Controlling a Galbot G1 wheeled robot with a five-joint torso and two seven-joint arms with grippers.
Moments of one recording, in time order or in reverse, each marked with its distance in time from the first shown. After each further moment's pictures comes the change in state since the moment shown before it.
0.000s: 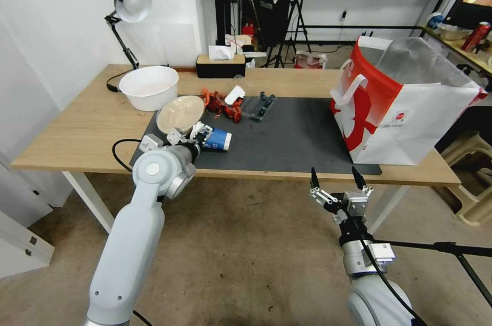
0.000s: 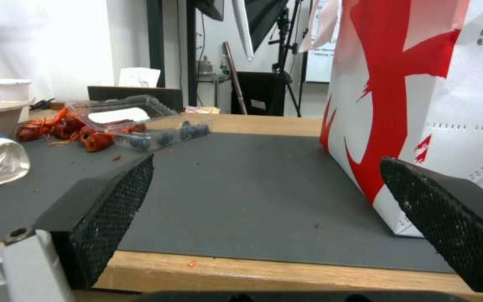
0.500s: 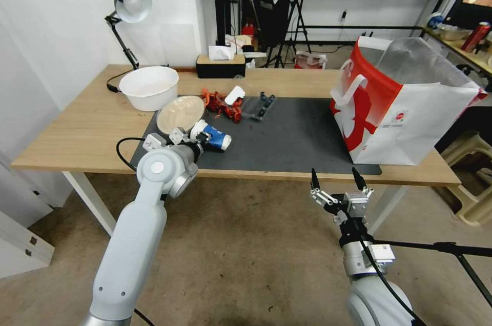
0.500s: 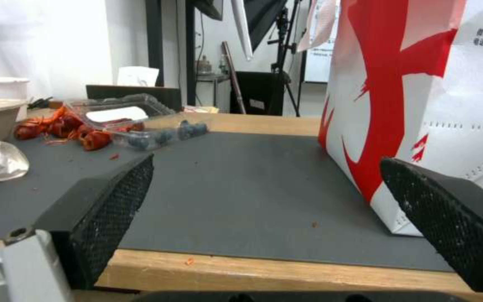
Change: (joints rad) left arm 0.007 0.009 0.023 0.001 0.047 0.025 0.071; right arm -0.004 -0.001 0.004 0.000 -0.003 0.002 0.002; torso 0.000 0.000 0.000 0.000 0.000
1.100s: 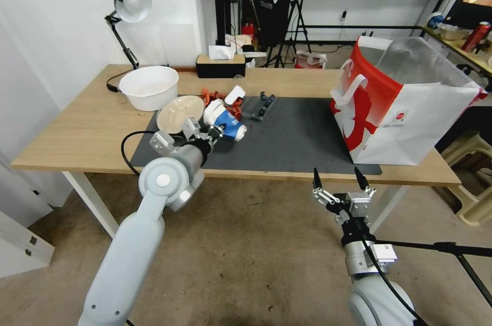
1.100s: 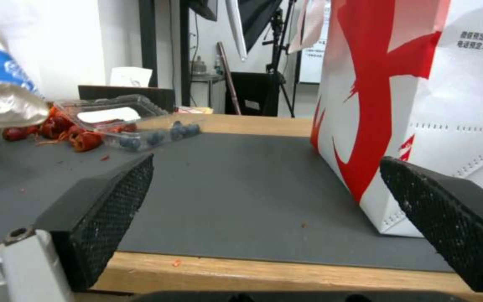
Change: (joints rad) left arm -0.009 0.088 0.114 -0.079 0.076 0.010 0.255; right arm -0.003 0.004 0.014 -0.001 -0.001 0.001 0.002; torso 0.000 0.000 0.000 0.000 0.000
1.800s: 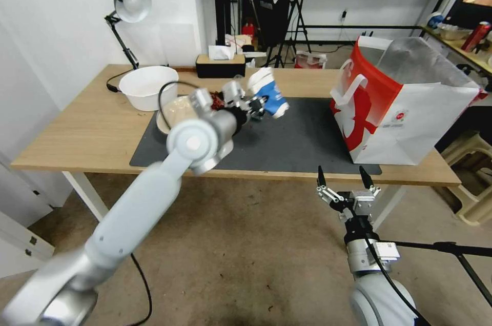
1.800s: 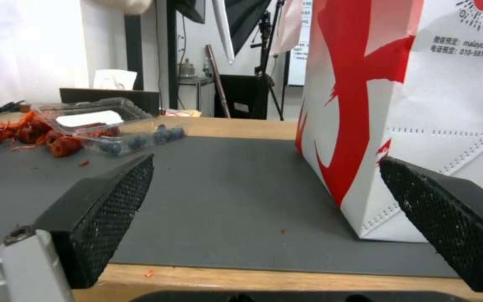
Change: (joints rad) left arm -0.515 0.083 0.370 0.133 -0.160 -0.005 -0.005; right arm 0.013 0.021 0.026 -0.011 -0.006 0.000 0.001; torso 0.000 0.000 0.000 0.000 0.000
